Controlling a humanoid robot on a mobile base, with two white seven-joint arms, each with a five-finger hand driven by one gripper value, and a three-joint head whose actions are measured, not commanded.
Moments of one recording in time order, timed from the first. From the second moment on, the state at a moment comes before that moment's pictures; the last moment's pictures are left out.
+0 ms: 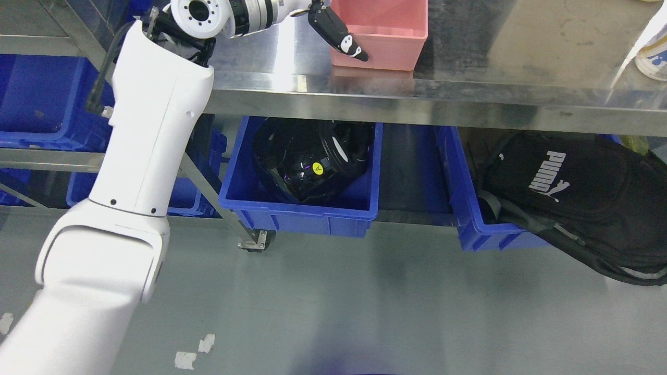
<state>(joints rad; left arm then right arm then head) -1.21 0.03 -0.43 -1.01 -0.30 -0.03 -0.85 0.00 0.00 -0.05 0.00 0.00 -0.05 0.00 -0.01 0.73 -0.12</state>
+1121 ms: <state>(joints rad) -1.21 0.00 -0.46 -0.93 -0.33 -0.05 -0.90 0.00 0.00 -0.05 0.00 0.00 -0.05 0.00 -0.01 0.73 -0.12</state>
